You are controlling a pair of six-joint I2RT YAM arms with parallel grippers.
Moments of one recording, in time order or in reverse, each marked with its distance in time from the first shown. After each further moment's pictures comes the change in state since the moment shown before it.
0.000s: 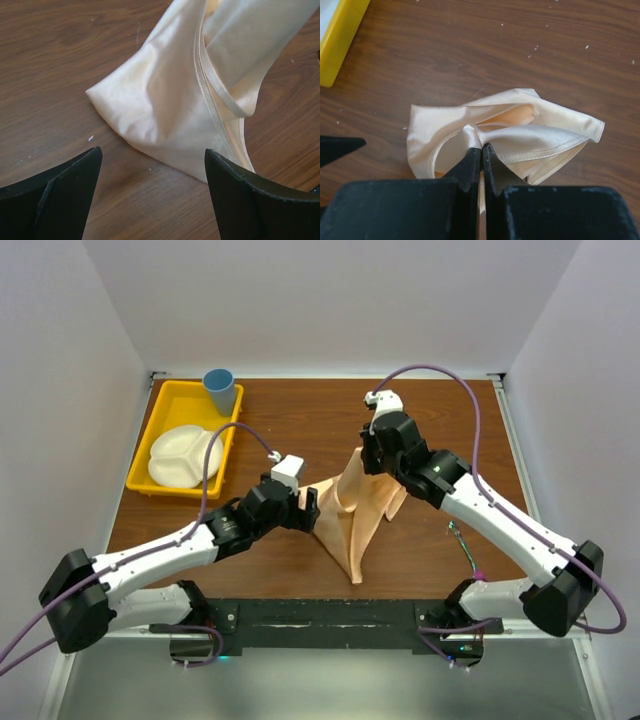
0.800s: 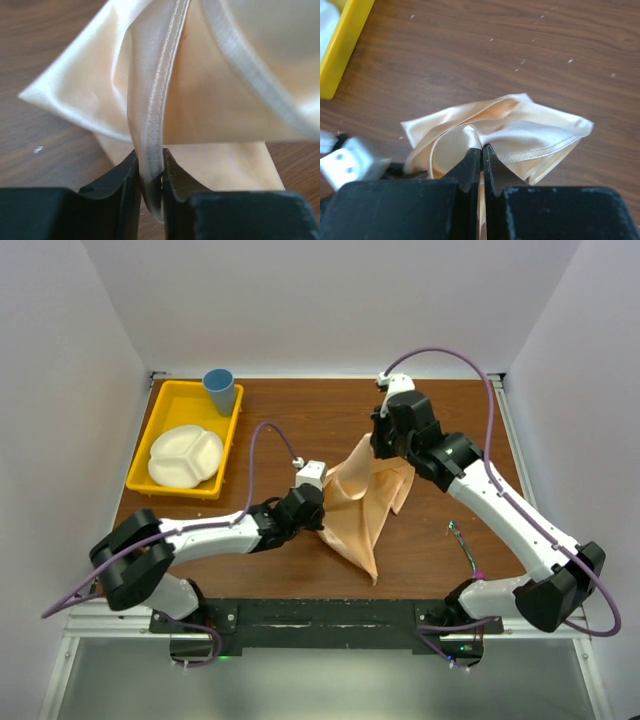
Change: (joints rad) left arm -0.074 0.388 0.080 0.160 -0.090 -0.173; right arm -0.107 0.051 0.140 -0.082 -0.082 -0.051
